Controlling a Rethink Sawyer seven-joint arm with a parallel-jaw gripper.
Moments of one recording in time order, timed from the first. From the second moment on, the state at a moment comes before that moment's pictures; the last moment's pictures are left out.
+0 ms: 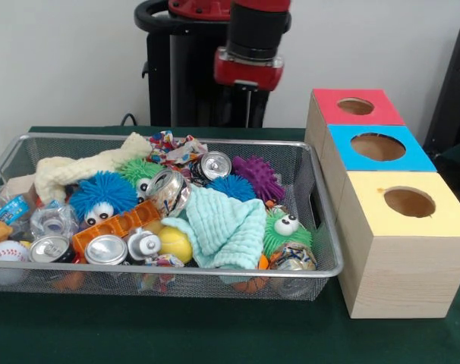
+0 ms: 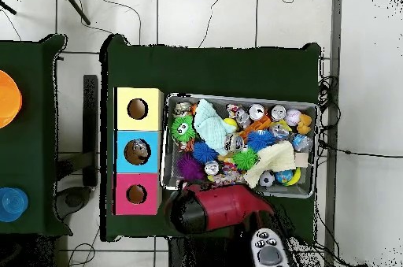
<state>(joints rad) -0.29 -0.80 0.08 2.03 -0.48 0.34 2.02</state>
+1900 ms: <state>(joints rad) -1.00 -0.82 0.67 2.00 -0.64 0.56 1.67</state>
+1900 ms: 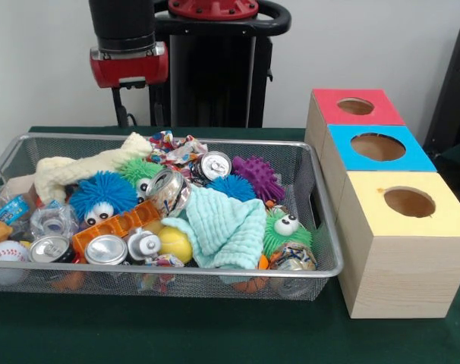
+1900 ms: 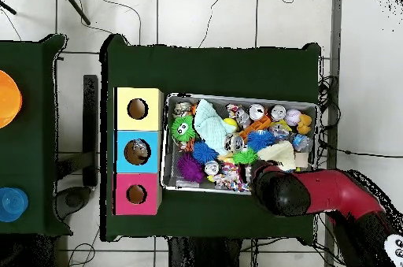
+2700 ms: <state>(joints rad) -1.11 -0.71 0.91 1.86 -0.66 0.99 1.16</state>
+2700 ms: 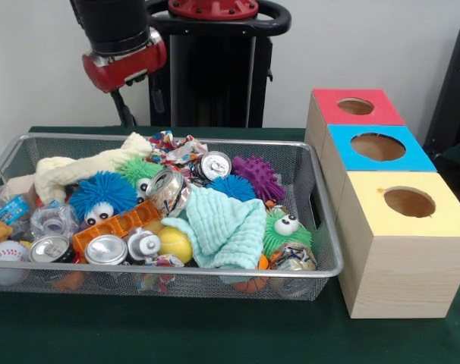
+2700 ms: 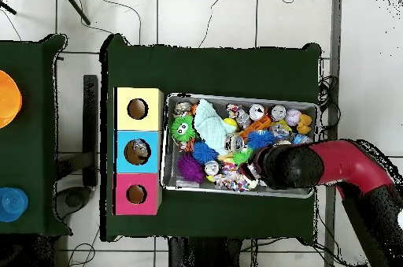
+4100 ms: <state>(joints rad) -1.16 -0.63 0.99 1.63 -0.80 1.09 0.07</state>
